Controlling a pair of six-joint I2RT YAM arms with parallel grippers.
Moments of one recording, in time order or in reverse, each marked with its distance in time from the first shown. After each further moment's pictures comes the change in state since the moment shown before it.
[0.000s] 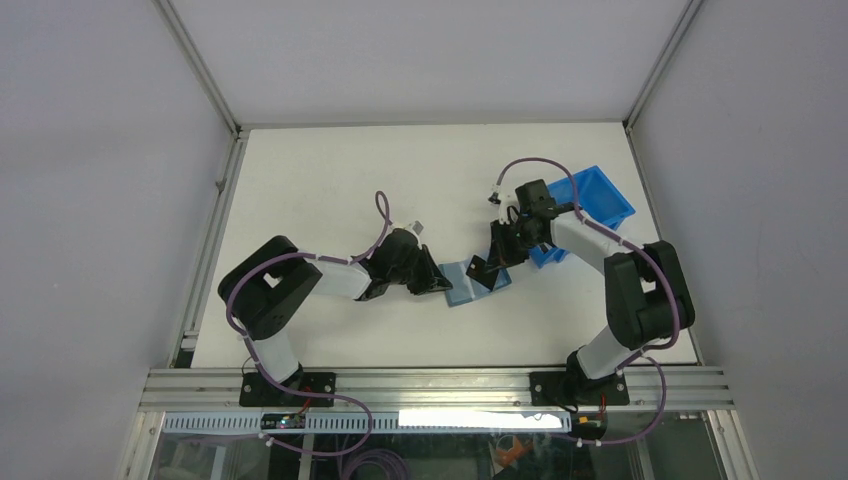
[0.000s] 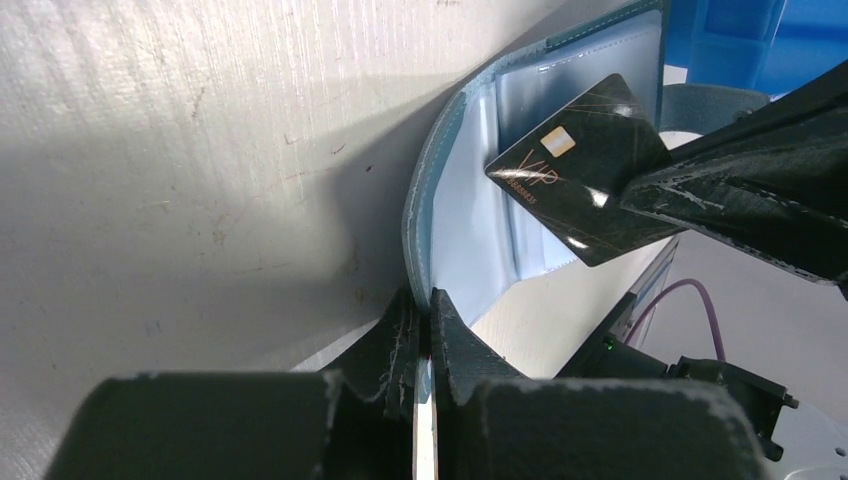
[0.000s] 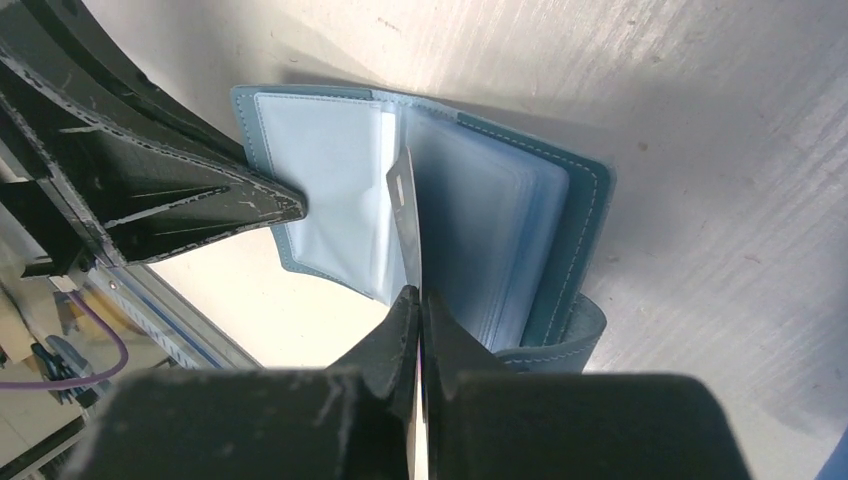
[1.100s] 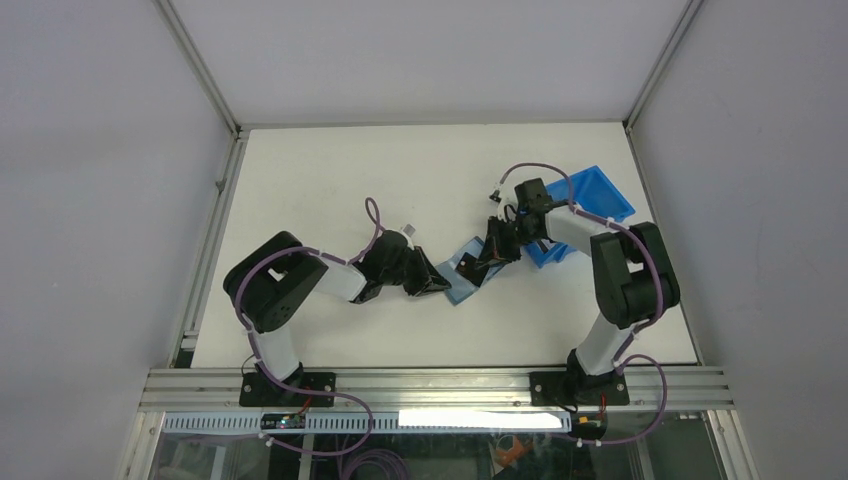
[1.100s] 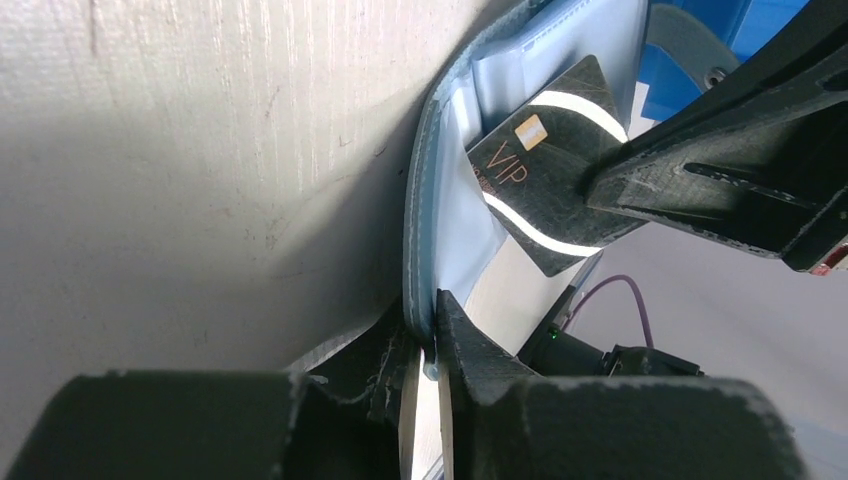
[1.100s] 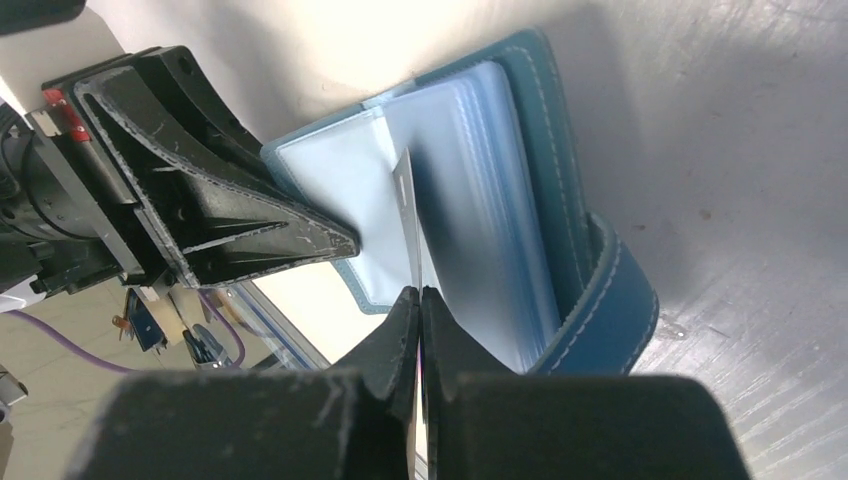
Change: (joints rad) left arm 0.052 0.045 -0.069 0.165 0.109 -0.122; right arm -0.026 0.133 0.031 0.078 -0.172 0.163
